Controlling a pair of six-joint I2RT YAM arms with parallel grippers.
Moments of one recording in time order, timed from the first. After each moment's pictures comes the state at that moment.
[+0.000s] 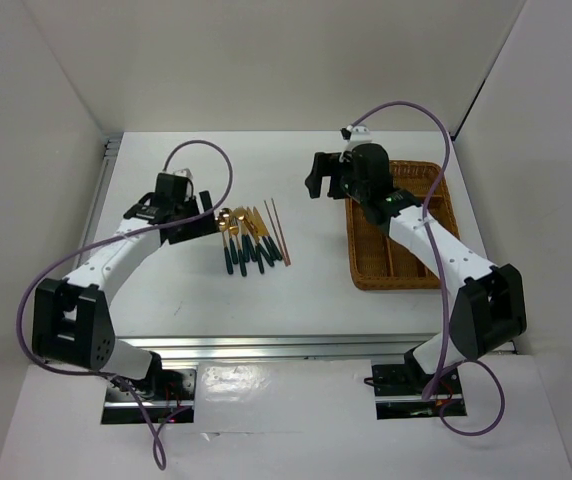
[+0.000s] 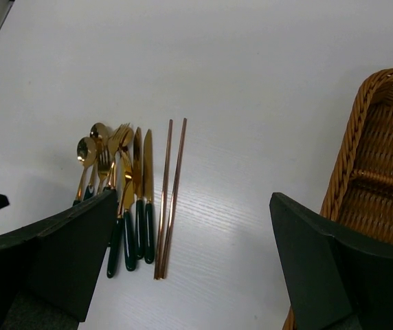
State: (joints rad) left arm -0.18 1.41 1.06 -0.51 0.02 -0.45; right arm 0.42 1.48 1.21 -0.11 -0.02 0.28
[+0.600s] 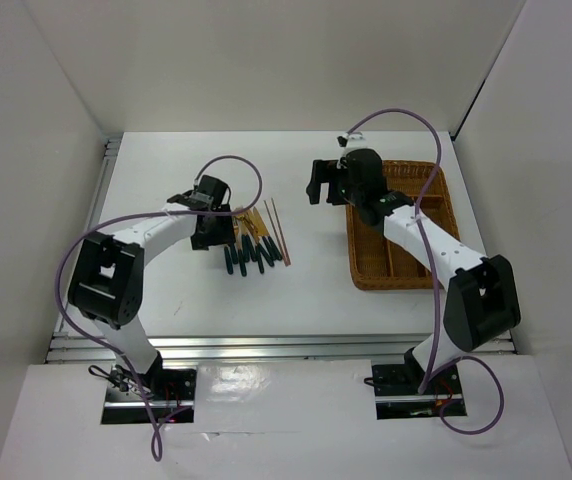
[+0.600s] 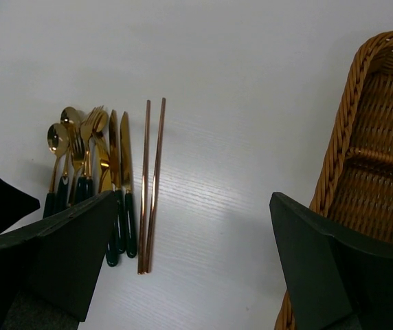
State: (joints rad) left arm -0.33 1.73 1.18 -0.58 -0.15 -0.54; right arm 0.42 1.53 1.18 -0.11 0.02 0.28
